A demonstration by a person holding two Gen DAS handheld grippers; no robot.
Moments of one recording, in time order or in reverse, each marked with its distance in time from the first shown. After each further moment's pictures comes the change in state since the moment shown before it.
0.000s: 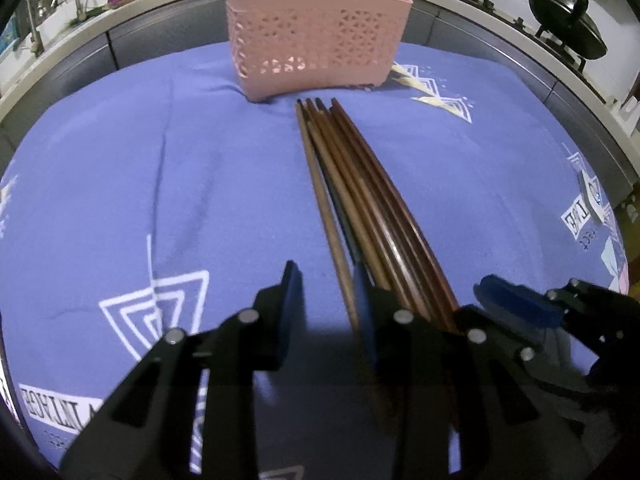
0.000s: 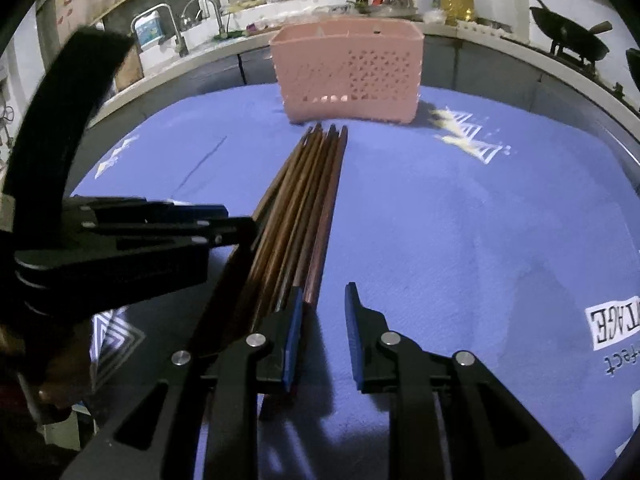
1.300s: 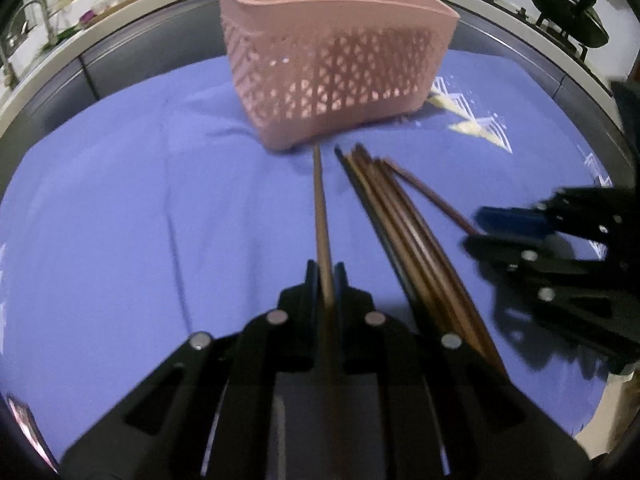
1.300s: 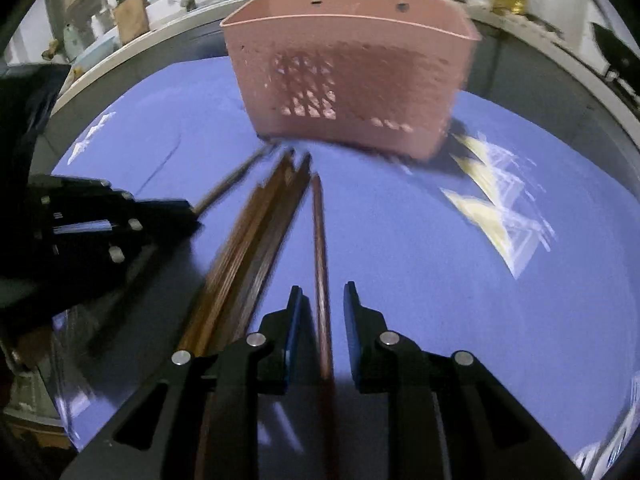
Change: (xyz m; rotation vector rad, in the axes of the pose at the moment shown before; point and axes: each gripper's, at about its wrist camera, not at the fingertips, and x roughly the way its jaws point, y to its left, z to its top) left arm 0.034 0.036 0.066 0.101 0.023 -0.022; right arm 0.071 -0.031 0.106 -0.136 0.174 0.035
